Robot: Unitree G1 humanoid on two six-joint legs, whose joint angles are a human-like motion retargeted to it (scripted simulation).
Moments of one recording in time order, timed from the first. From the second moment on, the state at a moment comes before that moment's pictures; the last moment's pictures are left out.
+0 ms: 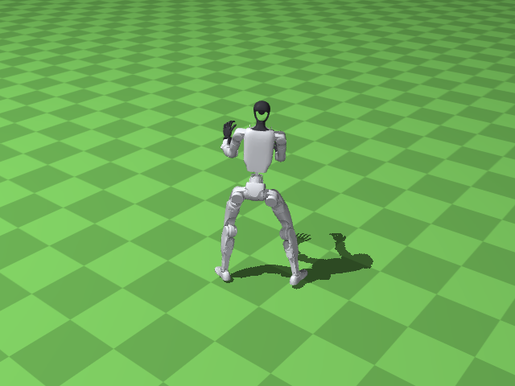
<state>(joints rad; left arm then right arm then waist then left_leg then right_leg) -0.51 0.28 0.49 0.41 0.79 -0.83 0.55 -0.61 -0.10 0.07 0.73 0.63 -0.49 0.36 0.04 -0.01 -0.22 -0.50 0.30 0.48 0.34 -0.06 -0.15 -0.55 -0.51 -0.28 0.43 -0.16 0.26</state>
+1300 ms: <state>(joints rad) 0.20 0.43 0.47 1.46 0.19 -0.19 -0.39 -0.70 -1.53 -0.30 0.06 -1.06 -0.76 -0.89 -0.45 0.01 -0.33 -0.25 0.19 0.63 0.06 0.16 -0.26 -1.06 -0.53 -0.44 0.62 -0.09 0.00</state>
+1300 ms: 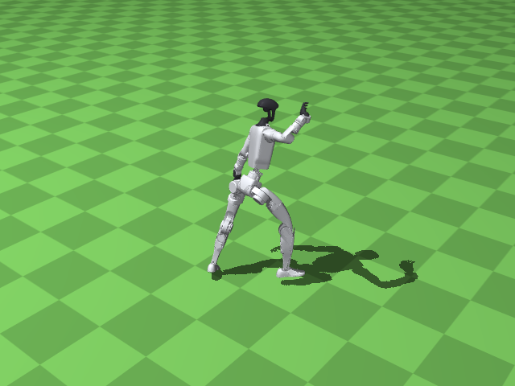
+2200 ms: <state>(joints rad) -1.44 0.58 -0.14 0.72 0.59 -0.05 0.56 -1.63 -0.87 0.64 0.07 -1.12 -0.82 -0.73 0.02 -0.12 -0.37 -0.67 0.07 -0.10 0.33 -0.01 -0.17 0.05 0.15 0.38 0.43 -0.28 -0.02</state>
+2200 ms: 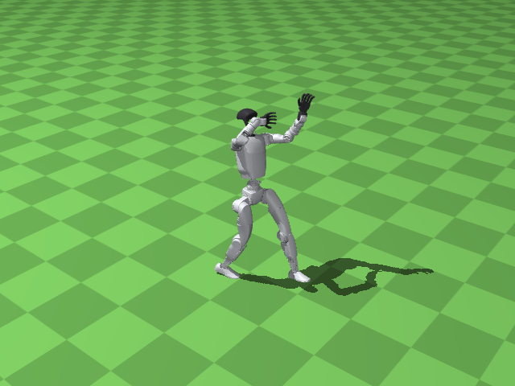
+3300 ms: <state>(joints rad) -0.39 0.21 -0.44 1.41 1.55 -0.08 -0.95 -0.53 -0.09 0.73 1.05 -0.93 -1.18 -0.56 -0.32 0.24 0.16 -0.09 0.08 0.25 0.12 -0.12 -0.26 -1.15 -0.10 -0.04 0.64 0.11 0.00</state>
